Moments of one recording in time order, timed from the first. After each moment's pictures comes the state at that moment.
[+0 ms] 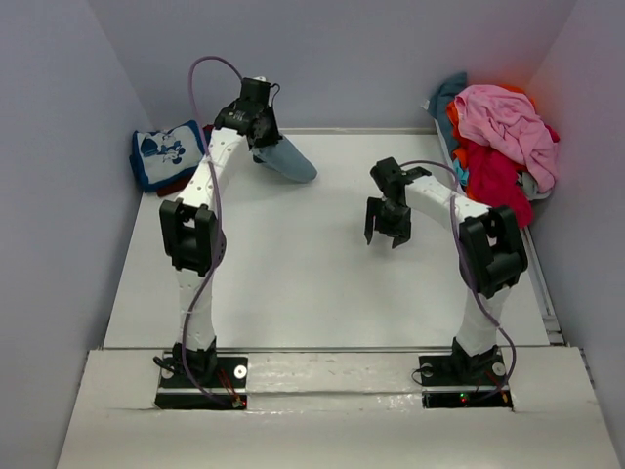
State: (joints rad) left arm -0.31 2.14 2.20 -0.77 -0.07 -0.41; right arm 0.42 1.91 1.45 -0.92 0.02 0.57
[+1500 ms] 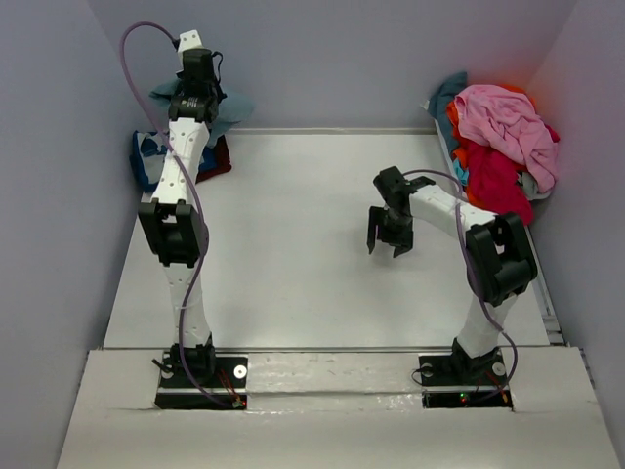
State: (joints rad) left arm -0.08 2.20 2.37 -0.52 -0.30 -0.28; right arm 0.42 1.83 1.33 -0.88 -0.02 0.57
